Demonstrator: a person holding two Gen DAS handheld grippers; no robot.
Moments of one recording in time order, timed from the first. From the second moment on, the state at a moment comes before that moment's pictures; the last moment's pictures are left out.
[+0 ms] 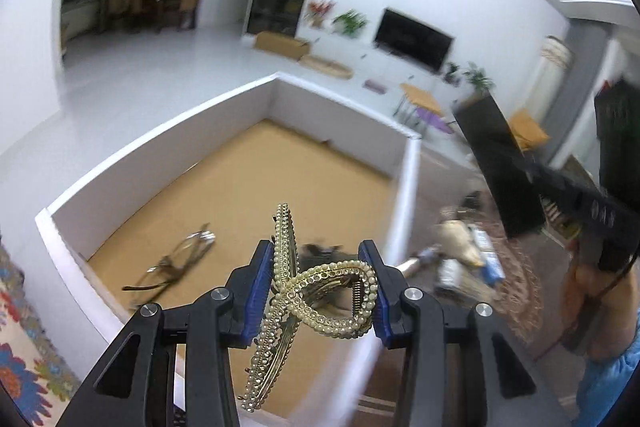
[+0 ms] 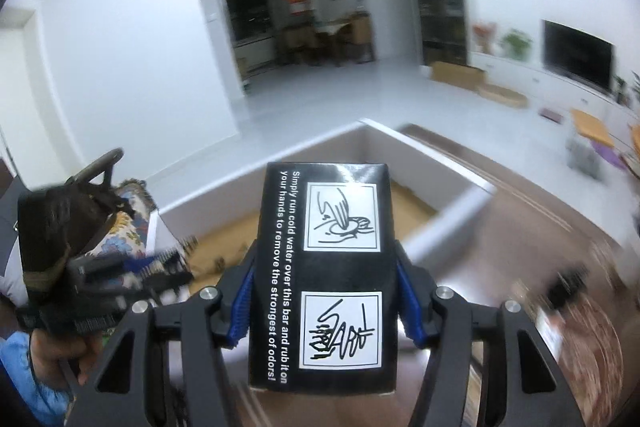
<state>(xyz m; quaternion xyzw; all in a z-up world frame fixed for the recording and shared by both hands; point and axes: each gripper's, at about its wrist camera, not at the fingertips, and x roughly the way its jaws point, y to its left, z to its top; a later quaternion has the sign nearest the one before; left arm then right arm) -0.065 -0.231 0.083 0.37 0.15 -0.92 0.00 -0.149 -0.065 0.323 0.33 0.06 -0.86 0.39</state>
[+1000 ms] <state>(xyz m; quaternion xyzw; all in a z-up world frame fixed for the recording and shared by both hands) -0.037 -0.101 0.074 0.38 0.05 -0.92 -0.08 -0.107 0.102 0.208 0.38 0.13 -0.89 0.24</state>
